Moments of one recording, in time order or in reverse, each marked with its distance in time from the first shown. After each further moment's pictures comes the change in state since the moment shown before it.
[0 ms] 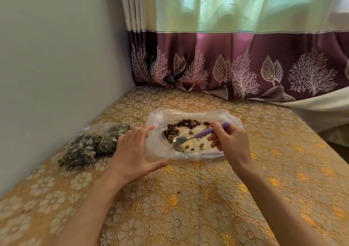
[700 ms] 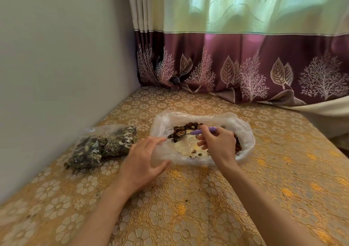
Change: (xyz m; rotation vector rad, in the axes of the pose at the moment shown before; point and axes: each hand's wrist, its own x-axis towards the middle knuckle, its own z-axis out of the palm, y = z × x) left_hand -0.001 -0.003 0.015 -0.195 0.002 0.028; right_hand 0.020 0.017 0.047 -0.077 0.066 0.100
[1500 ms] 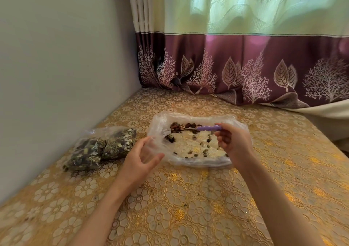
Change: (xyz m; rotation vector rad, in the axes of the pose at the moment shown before) left_hand -0.001 -0.011 0.006 -0.583 0.030 -0.387; right_hand 0.023 -0.012 -0.036 0.481 -0.085 0.315
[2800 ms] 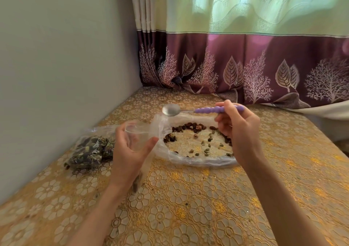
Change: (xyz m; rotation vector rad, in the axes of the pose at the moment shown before) left_hand -0.007 0.031 -0.009 -0.158 0.355 0.122; right_hand -0.027 -0.025 0.022 -0.117 -0.101 -0.439
